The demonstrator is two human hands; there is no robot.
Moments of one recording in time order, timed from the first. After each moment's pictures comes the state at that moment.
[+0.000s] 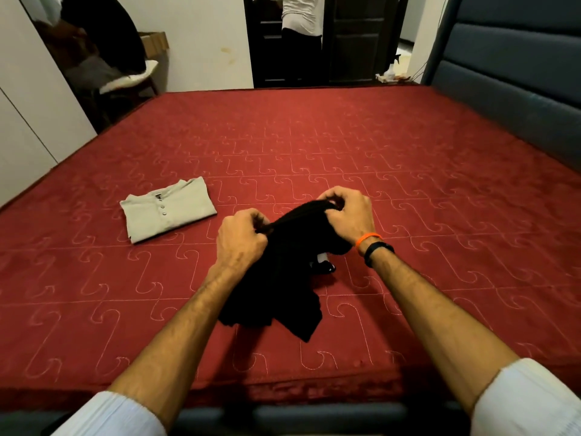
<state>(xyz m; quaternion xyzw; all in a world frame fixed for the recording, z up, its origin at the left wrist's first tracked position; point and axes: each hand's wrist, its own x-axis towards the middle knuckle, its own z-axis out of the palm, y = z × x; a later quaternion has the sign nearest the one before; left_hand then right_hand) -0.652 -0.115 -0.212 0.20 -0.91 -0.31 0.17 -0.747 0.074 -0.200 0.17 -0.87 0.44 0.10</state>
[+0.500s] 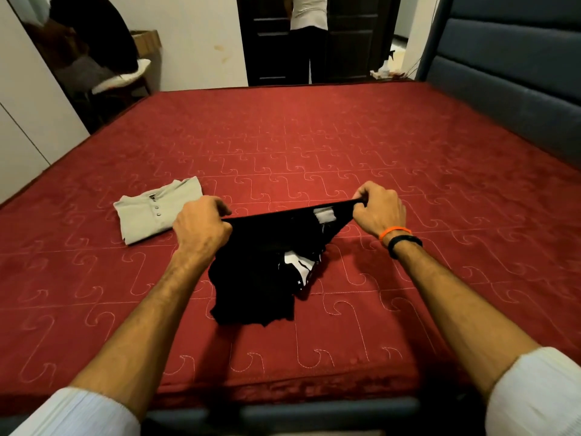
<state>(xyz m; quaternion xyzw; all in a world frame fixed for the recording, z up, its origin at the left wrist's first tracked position) -0.647 -0.151 -0.182 0.27 -0.93 -0.18 0.18 -0.770 0.121 -0.202 0.07 -0.94 0.31 0.12</state>
